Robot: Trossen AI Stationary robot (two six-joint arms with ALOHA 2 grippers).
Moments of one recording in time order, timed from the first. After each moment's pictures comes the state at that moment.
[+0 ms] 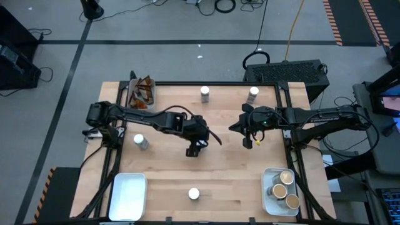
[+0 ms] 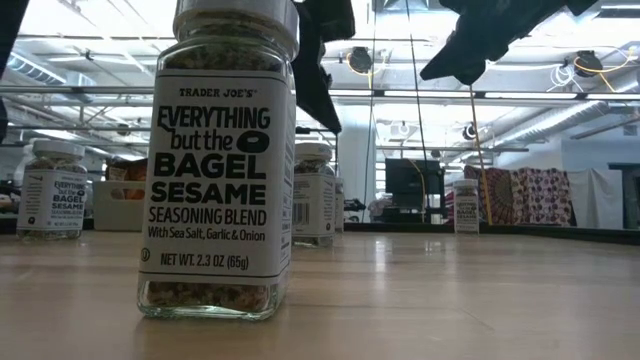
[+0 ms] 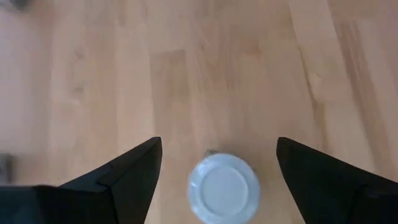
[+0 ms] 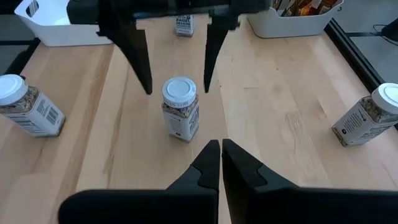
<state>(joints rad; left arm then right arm) -0.04 1.78 1.40 -0.59 -0.02 0.12 0.00 1.05 0.80 -0.32 0.05 0.06</state>
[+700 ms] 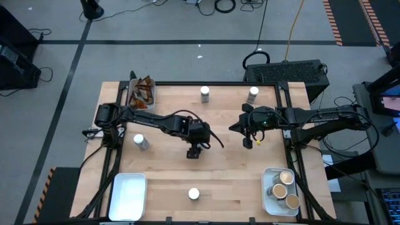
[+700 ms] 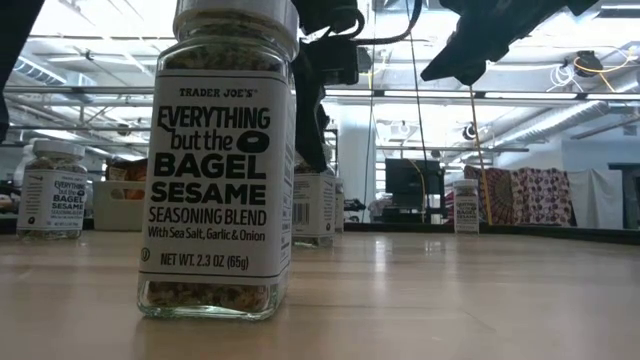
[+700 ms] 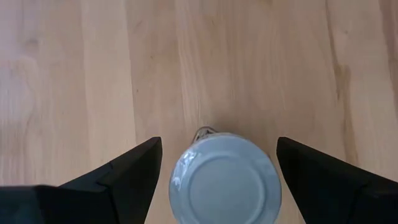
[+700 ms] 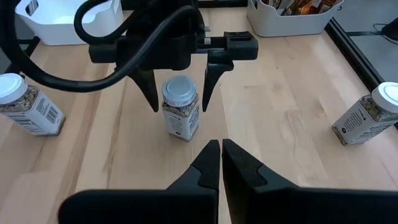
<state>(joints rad) -0.03 1.88 1.40 -0.63 0.00 0.08 0.00 1.05 0.81 -0.32 0.05 0.06</state>
